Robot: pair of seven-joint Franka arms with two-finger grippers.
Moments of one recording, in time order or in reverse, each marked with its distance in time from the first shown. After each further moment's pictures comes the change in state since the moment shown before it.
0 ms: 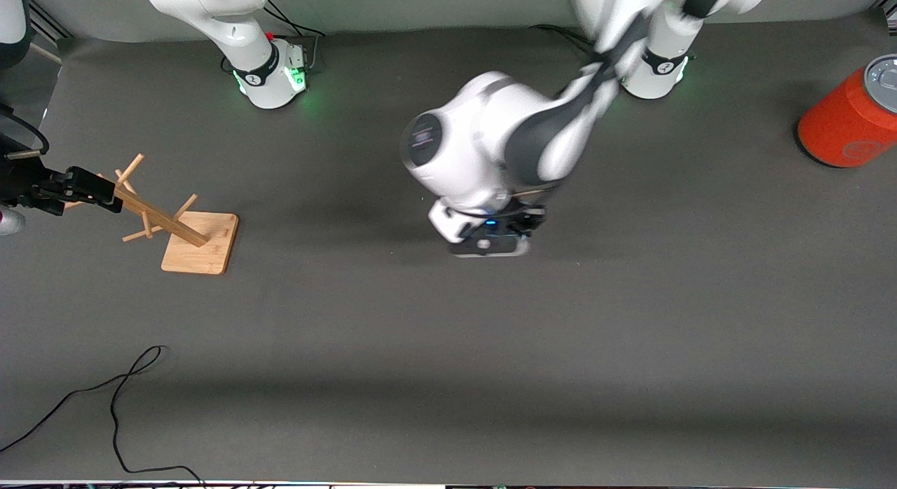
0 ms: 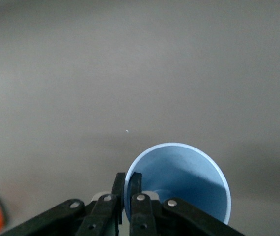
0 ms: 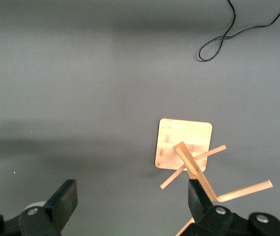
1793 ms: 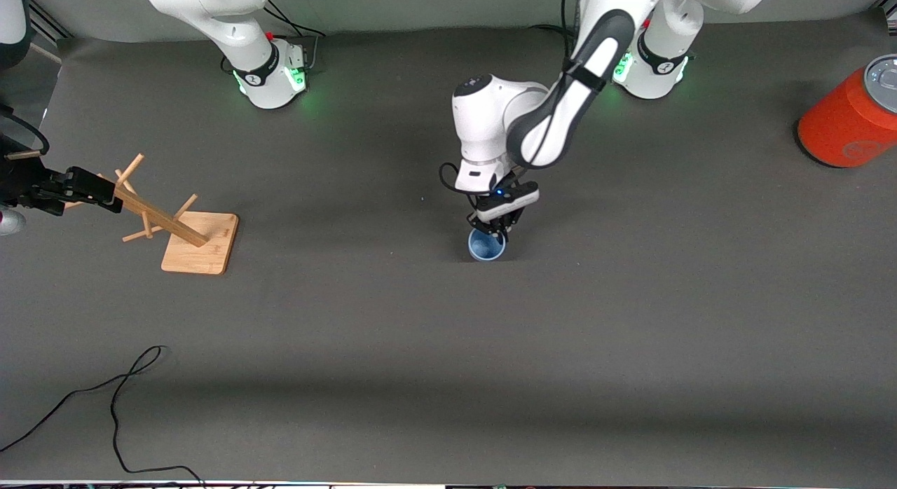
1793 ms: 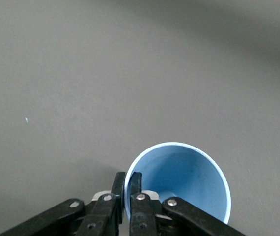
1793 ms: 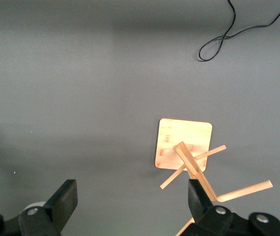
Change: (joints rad) left arm -0.096 -0.137 -0.023 -0.844 0.604 0.928 -1.252; right arm 0.000 0.000 0.000 0.000 0.000 0.000 0.000
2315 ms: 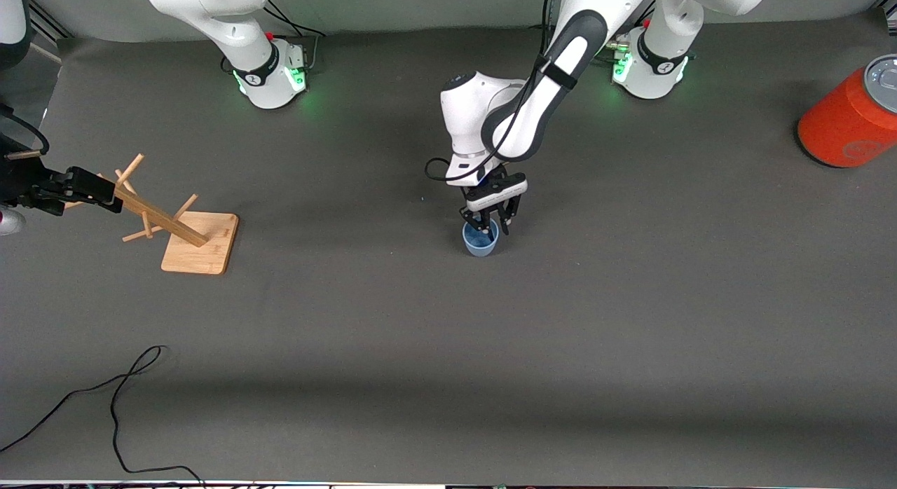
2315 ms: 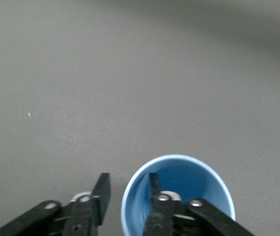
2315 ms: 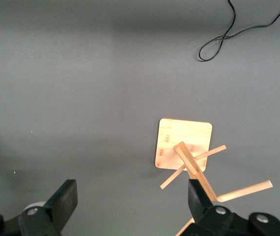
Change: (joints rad) left arm -0.039 0.029 0.004 0.007 0.080 -0.059 -0.075; right arm 0.000 0.000 0.000 0.000 0.000 0.000 0.000
